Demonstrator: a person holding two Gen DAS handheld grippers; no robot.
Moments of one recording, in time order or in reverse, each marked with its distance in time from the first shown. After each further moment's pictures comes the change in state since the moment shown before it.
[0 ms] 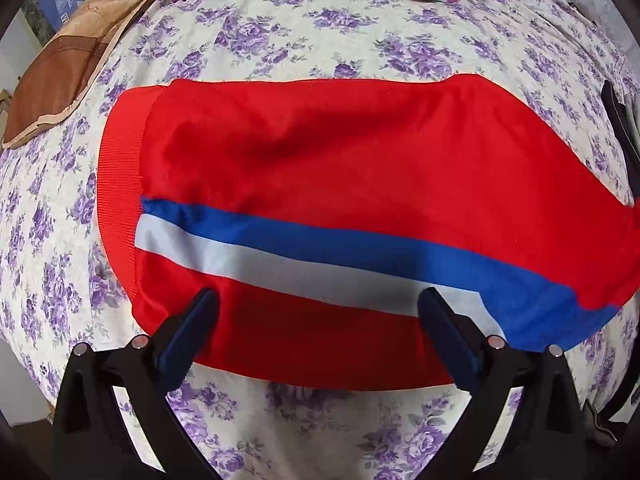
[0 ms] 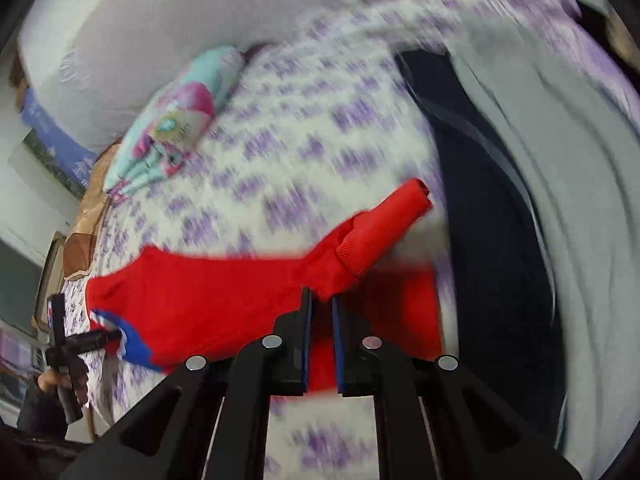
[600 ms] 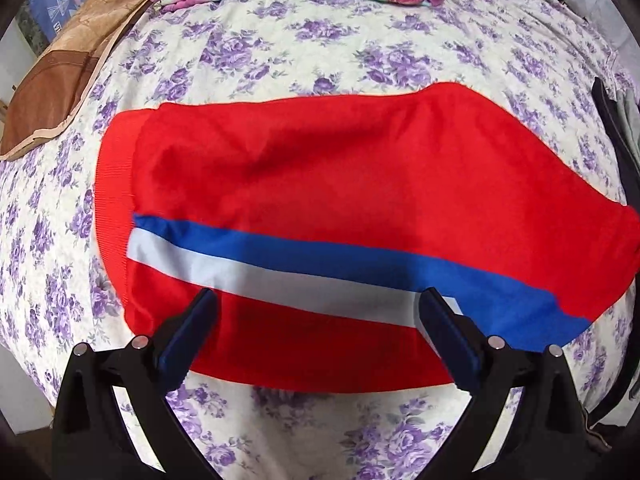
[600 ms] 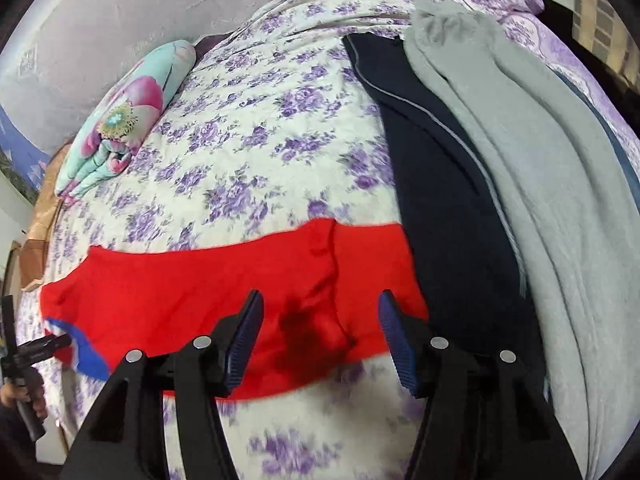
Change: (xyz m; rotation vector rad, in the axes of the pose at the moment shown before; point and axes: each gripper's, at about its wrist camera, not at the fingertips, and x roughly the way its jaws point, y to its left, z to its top) left arm -0.006 -0.012 0.020 -0.004 -0.015 -0.003; right arm 0.014 0.007 -0.003 -0.021 -0.024 -0.189
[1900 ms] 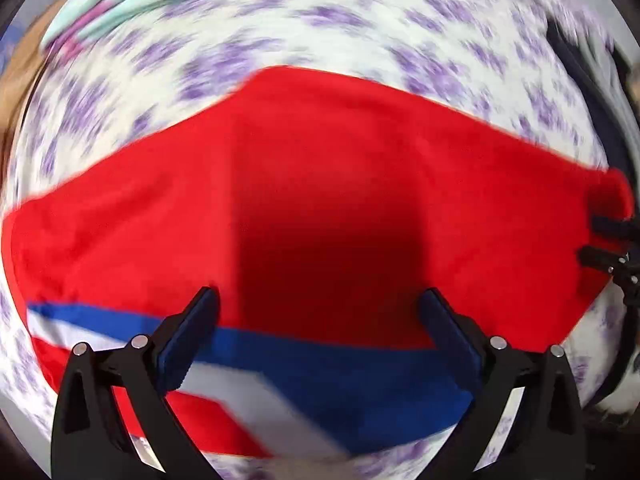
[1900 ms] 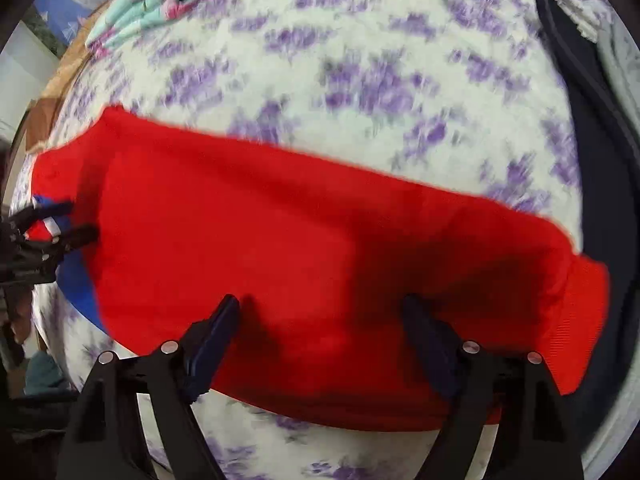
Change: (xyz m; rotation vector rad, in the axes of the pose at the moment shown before) left arm 0.024 -0.107 0.015 0.139 0.037 -0.092; right arm 0.070 0.082 0.014 -0.330 0.352 0.063
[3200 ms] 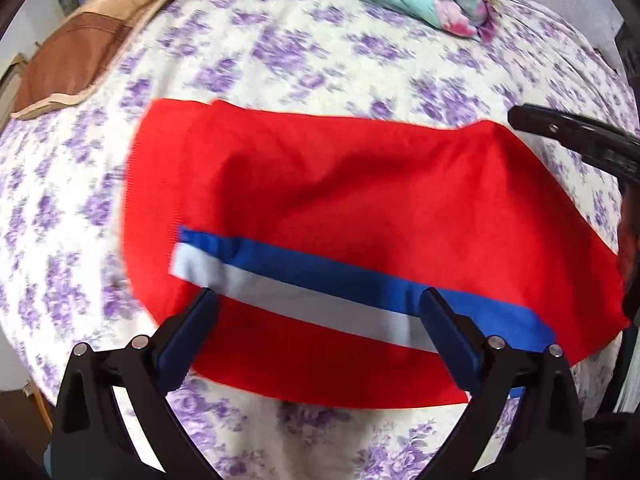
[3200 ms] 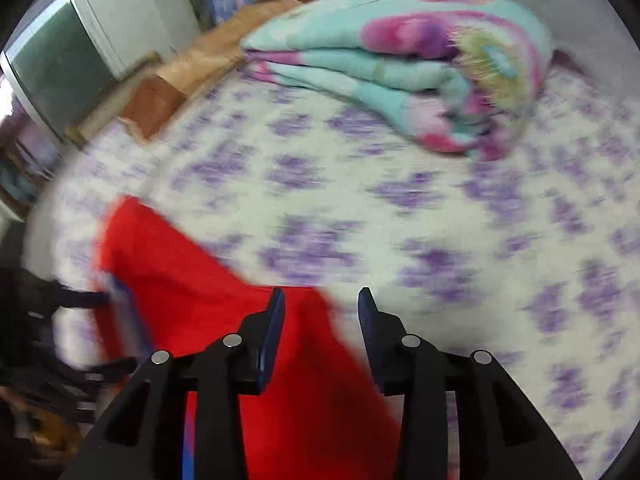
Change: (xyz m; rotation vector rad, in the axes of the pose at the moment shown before) left arm -0.032 0.129 -0.032 -0.294 -0.050 0.088; right arm 0.026 0.219 0.157 -0.452 -0.188 0.327
